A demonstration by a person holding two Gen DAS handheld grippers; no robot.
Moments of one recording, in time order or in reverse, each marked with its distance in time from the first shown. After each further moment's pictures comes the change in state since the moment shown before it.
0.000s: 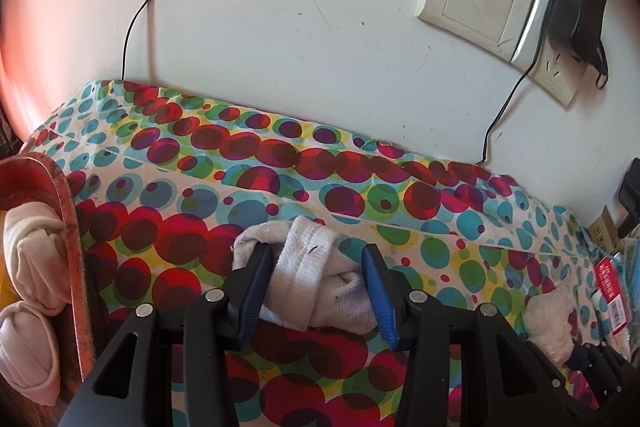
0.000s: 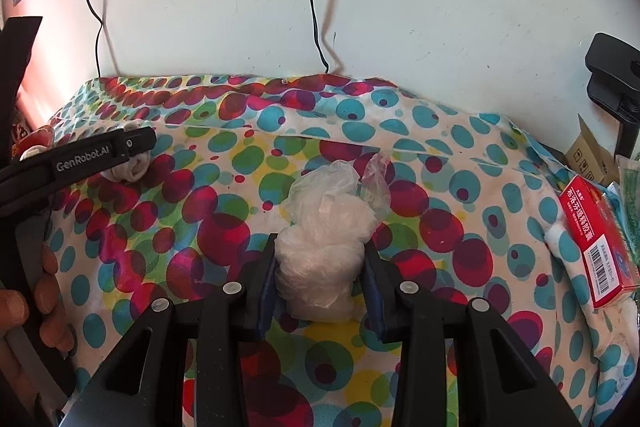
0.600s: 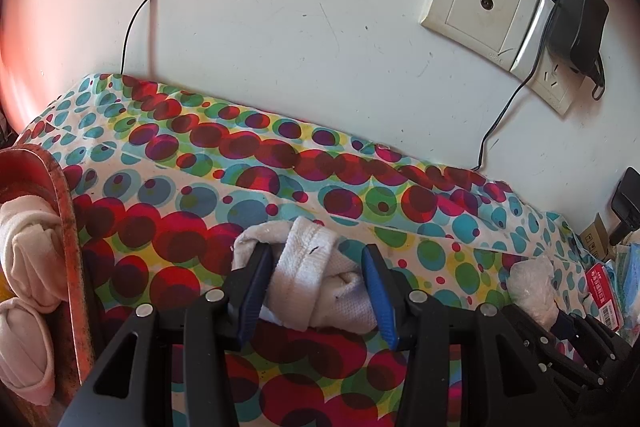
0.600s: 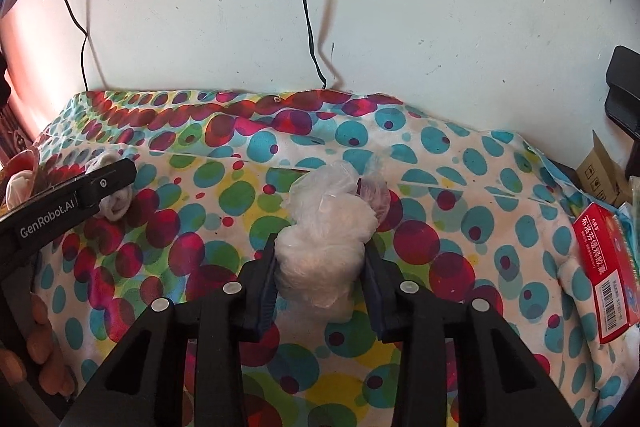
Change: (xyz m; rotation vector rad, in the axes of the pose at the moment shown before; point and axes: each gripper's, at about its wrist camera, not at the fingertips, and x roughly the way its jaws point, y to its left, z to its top) left arm -0.002 0.008 0.000 -0.034 -0.007 -0.046; right arm 0.024 0.001 0.027 0.013 0.005 -0.006
